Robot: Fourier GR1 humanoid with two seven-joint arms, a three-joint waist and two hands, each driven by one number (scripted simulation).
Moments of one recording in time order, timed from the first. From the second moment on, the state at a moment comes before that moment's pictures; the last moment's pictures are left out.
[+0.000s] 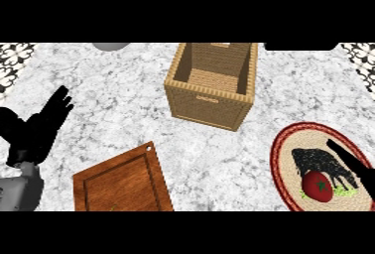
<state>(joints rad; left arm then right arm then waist) -0.17 0.32 0.13 -1.43 0.12 -0.04 0.23 0.18 -0.28 -0.29 -1.63 0.67 0.45 -0.28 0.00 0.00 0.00</state>
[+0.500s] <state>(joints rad) -0.18 0.29 0.14 -1.43 0.09 -0.05 0.24 0.23 -0.25 -0.26 -1.62 0.76 0.38 -0.31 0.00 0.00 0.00</state>
